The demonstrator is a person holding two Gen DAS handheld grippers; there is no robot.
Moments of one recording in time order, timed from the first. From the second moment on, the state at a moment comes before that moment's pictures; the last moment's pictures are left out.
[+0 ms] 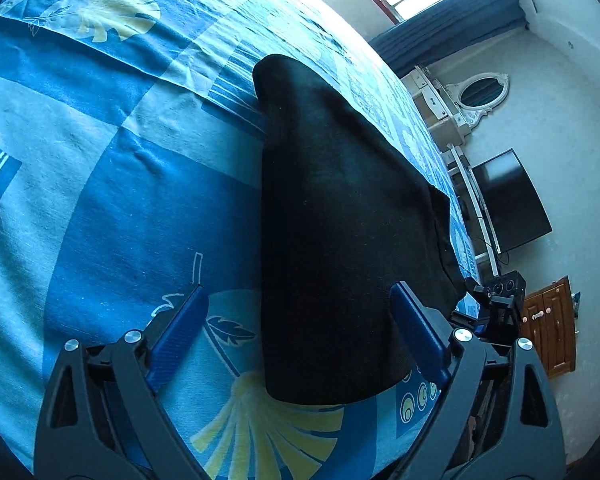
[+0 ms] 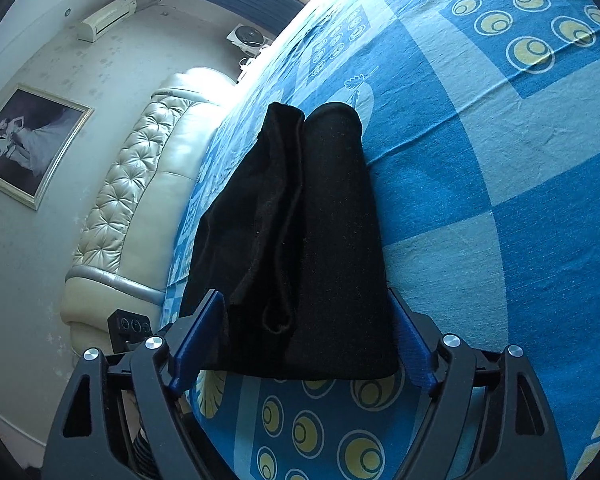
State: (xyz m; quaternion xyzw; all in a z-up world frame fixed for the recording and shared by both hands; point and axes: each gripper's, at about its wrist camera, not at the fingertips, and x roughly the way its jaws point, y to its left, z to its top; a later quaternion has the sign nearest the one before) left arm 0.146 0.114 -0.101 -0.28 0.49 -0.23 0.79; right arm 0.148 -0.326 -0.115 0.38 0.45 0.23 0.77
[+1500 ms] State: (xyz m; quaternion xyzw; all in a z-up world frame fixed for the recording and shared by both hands) left arm 0.087 0.078 -0.077 -0.15 0.50 -0.19 0.83; right arm 0.081 -0.332 -0.140 0.44 0.47 0.23 0.73
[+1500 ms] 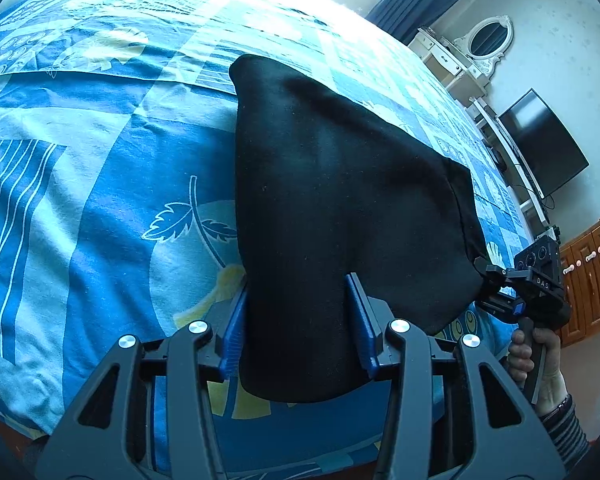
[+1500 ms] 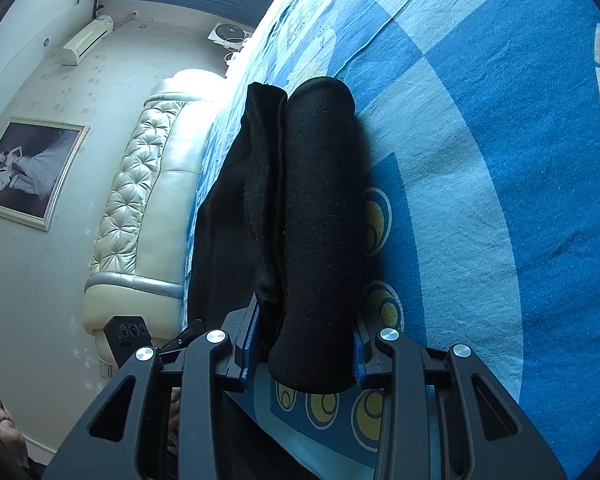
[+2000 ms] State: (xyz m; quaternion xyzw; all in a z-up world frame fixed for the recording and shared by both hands) left arm 0.087 0.077 -0.081 -0.15 0.49 -0.19 0.83; right arm 0.078 -0.331 -0.146 0.45 0.47 0.23 0.72
